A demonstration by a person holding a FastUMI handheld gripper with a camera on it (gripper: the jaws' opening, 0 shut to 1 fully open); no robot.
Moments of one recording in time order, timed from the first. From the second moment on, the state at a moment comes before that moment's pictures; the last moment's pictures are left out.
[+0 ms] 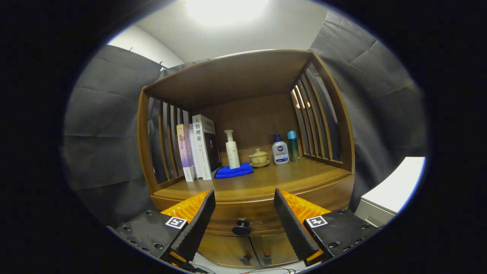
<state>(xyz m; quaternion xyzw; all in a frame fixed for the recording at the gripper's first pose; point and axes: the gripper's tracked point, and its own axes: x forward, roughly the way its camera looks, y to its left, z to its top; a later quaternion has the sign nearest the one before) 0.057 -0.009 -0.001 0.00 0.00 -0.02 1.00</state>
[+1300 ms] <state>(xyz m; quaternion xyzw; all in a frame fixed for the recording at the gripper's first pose) 0.116 -0.002 -0.129 -0.02 0.13 -0.03 0.99</state>
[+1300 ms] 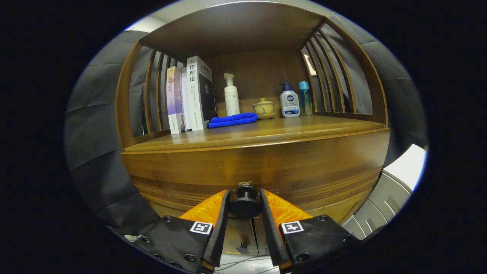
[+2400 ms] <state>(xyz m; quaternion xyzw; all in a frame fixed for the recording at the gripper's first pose) 0.073 -0.004 -0.133 -0.07 0.16 -0.02 0.99</state>
